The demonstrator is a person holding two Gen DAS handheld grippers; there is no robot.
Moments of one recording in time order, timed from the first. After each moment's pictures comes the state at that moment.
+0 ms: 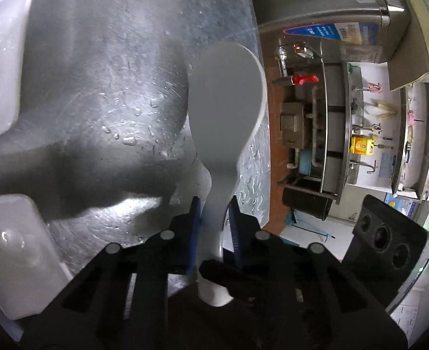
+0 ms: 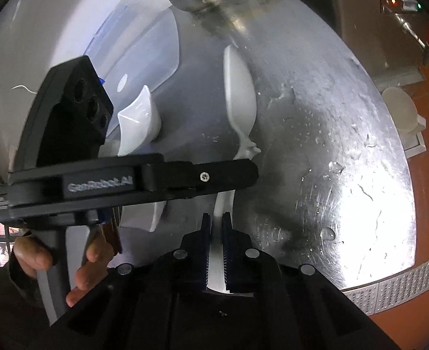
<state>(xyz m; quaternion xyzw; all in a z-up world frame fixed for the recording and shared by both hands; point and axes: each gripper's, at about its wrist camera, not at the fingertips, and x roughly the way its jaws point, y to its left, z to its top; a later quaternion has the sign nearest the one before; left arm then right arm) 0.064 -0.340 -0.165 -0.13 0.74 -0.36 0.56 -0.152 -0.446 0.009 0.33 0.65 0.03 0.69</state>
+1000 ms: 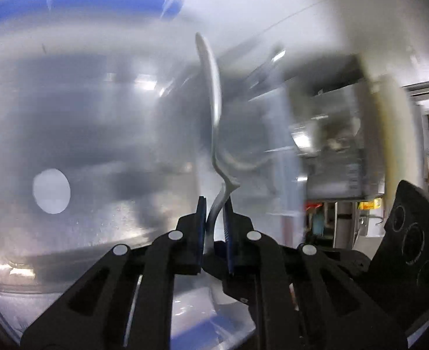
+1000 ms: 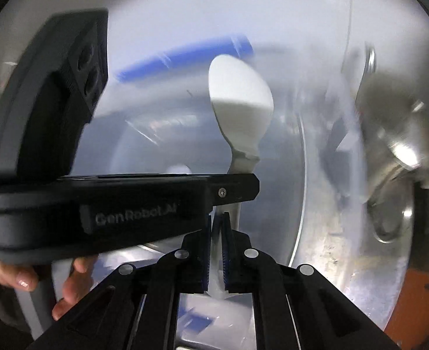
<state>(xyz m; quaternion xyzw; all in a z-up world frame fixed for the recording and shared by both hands) 0.330 -0.249 -0.094 -0.14 0.67 -0.31 0.66 0.166 -0.354 0.025 0.14 0.66 0.09 0.73</state>
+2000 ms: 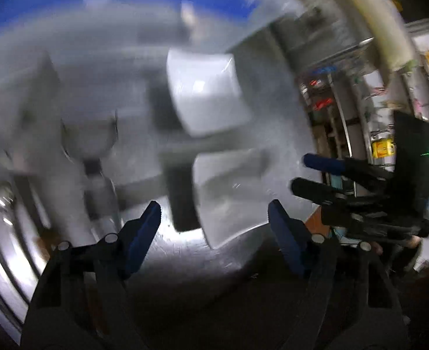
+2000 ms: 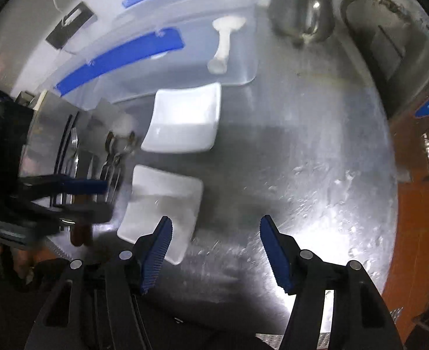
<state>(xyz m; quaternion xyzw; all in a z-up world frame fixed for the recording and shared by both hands) 0.087 -0.162 -0.134 -0.07 0.66 -0.34 0.67 -0.078 -0.359 0.017 0.10 0.67 0.07 0.73</state>
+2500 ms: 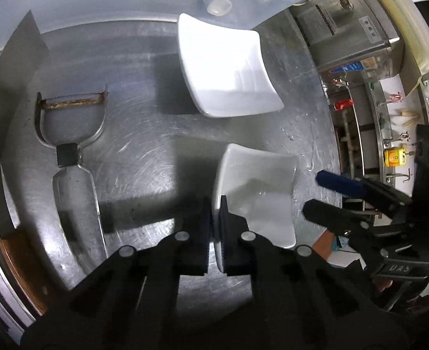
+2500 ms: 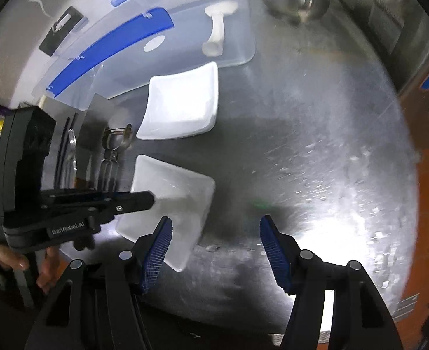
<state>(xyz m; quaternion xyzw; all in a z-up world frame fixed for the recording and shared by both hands) 0.072 -0.170 -0.166 -0.08 0.67 -0.31 0.67 -0.086 -0.358 -0.004 0.16 0.68 0.06 0.72</state>
